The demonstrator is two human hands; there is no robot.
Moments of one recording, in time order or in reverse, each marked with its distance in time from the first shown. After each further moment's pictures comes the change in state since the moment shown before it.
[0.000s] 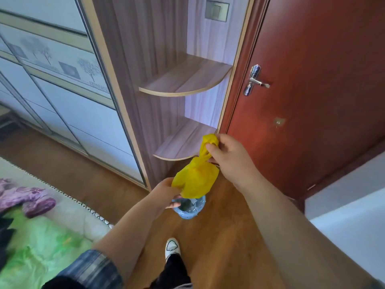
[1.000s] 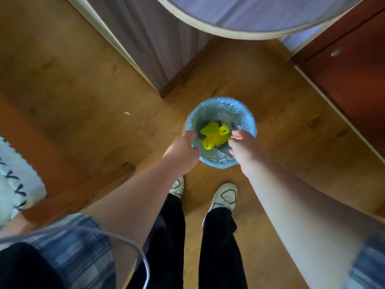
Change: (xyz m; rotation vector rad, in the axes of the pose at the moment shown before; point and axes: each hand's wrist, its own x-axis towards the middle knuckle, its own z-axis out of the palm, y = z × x) left_hand 0.465 -0.297 -0.031 0.470 0.193 -0.447; right_hand 0.259 0.658 0.203 -0.298 -0.299 0.917
